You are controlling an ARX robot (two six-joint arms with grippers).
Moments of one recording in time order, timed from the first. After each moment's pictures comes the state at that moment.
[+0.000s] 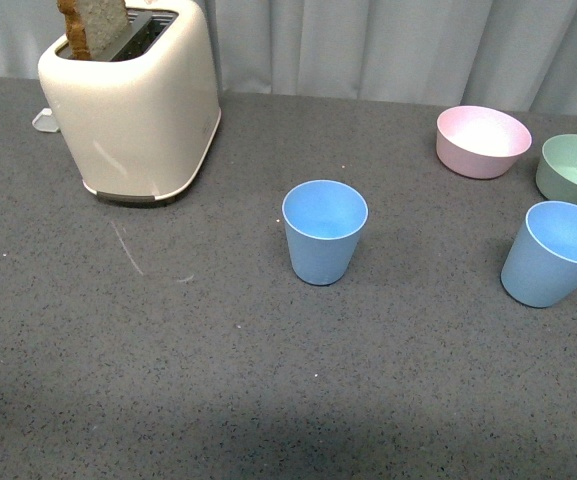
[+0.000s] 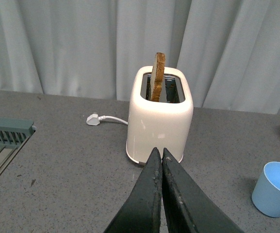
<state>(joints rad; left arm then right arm) 0.00 0.57 0.02 0.56 0.00 -0.01 0.00 0.00 0.00 0.00 0.00 0.00</state>
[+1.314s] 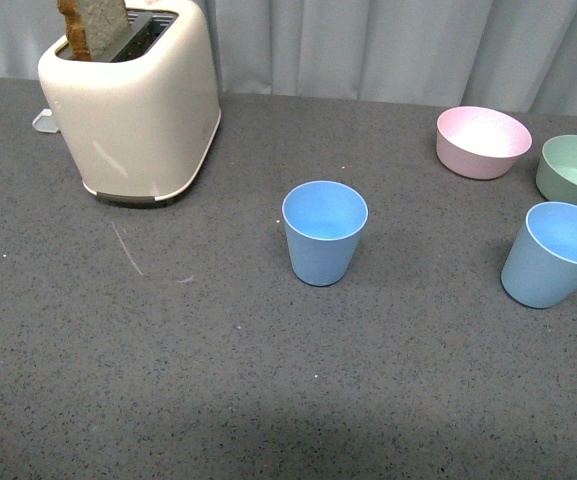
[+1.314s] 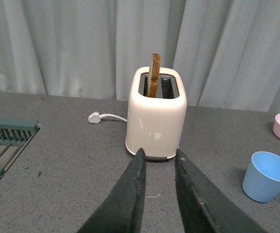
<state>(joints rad) 0.00 0.01 0.02 0.00 0.00 -0.01 0.00 0.00 0.00 0.00 0.00 0.00</state>
